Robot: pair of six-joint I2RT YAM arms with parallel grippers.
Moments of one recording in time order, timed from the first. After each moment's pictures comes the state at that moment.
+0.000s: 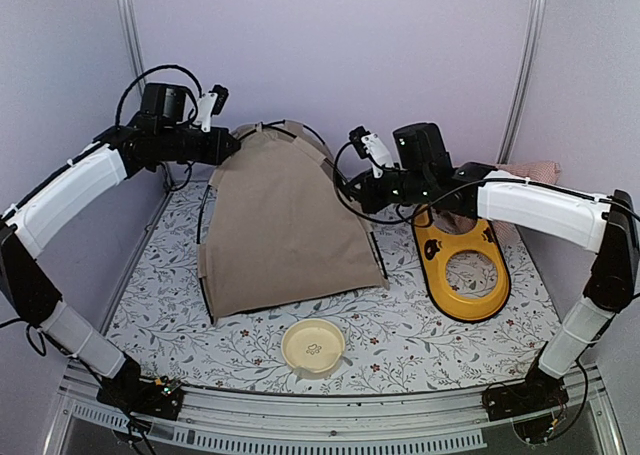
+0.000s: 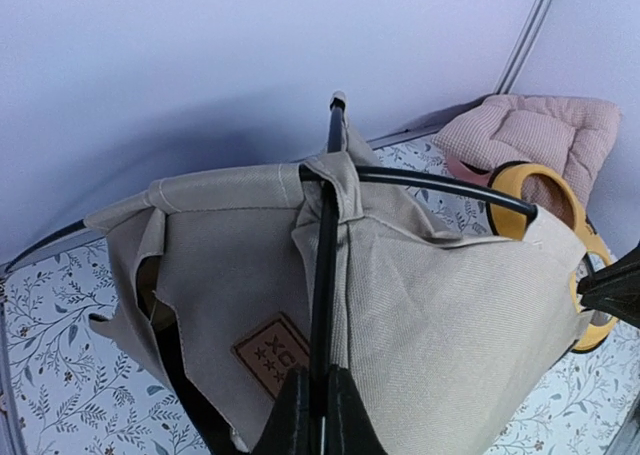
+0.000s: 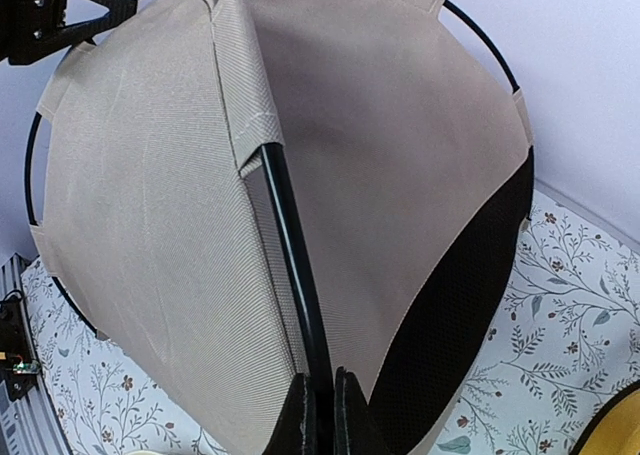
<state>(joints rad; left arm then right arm) -0.40 1.50 1.52 -0.49 0.12 -0.07 0.76 1.65 1.38 -0.18 -0.06 0.12</state>
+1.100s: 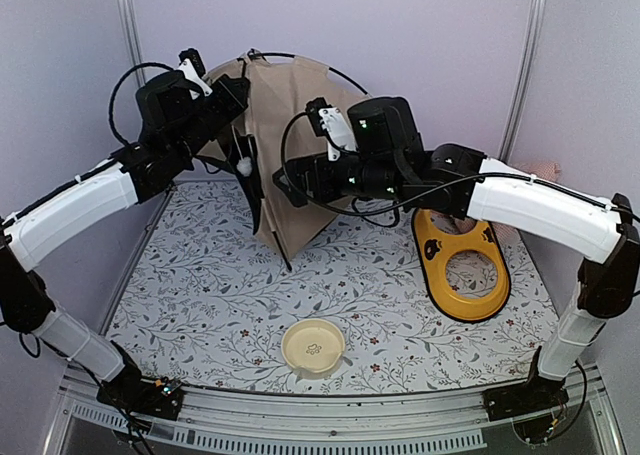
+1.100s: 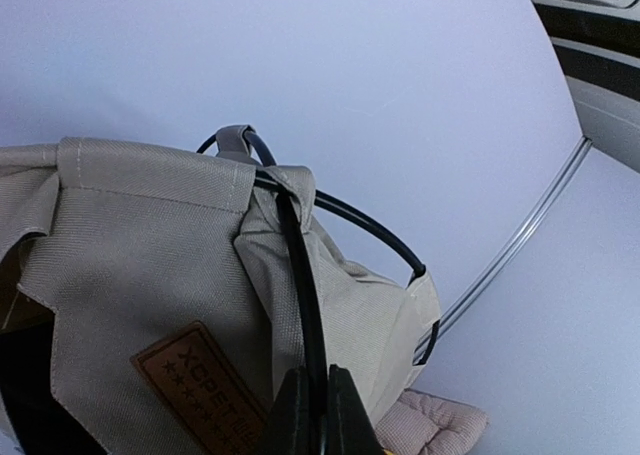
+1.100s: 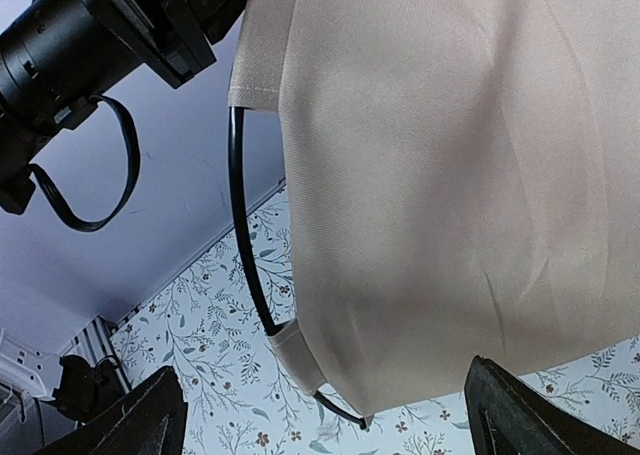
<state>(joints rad) -0.63 1.44 1.41 0.19 -0.32 -0.62 1.06 1.72 1.73 -0.35 0.17 0.32</state>
